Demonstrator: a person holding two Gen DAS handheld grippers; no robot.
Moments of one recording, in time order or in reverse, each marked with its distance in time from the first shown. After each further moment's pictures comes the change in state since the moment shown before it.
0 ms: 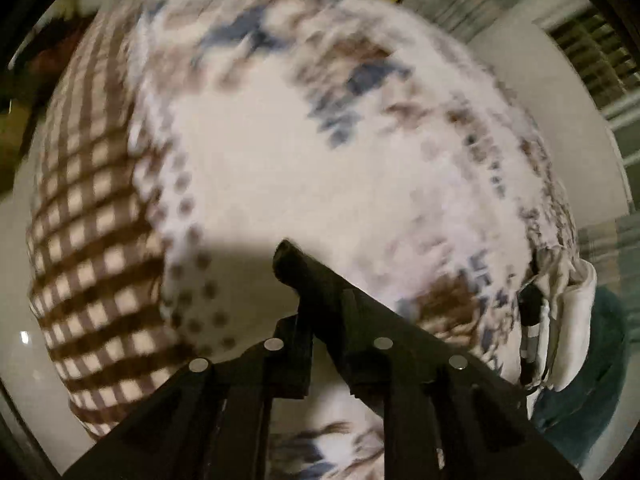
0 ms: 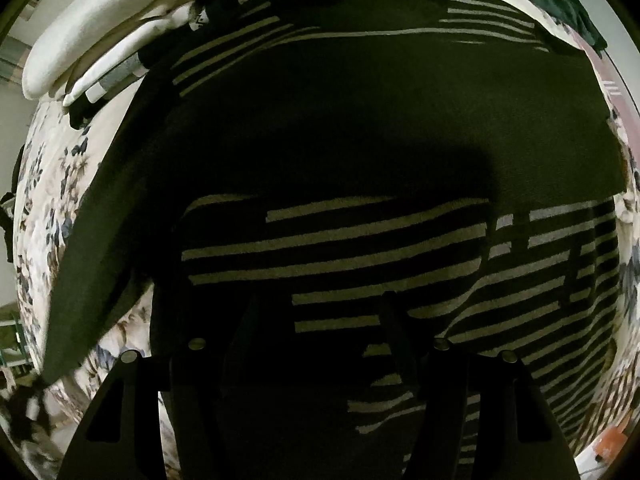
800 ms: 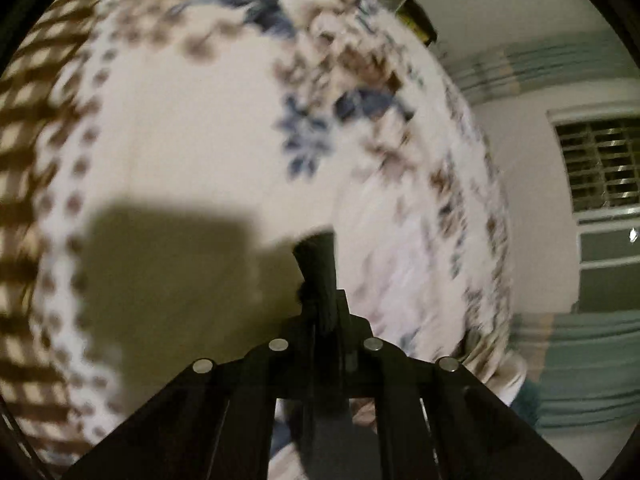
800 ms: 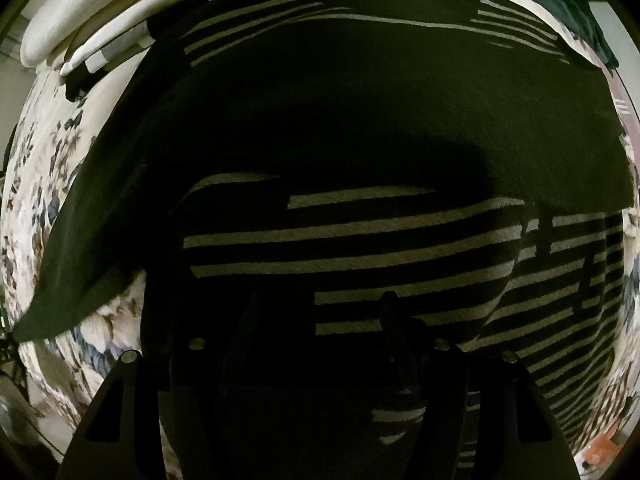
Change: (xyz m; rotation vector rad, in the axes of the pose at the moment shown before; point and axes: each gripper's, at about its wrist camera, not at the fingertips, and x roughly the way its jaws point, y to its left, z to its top) left arm 0.024 -0.019 0.039 -0.296 -0.089 -0.264; right arm 0.018 0.019 -0.011 -0.058 0.021 -0.056
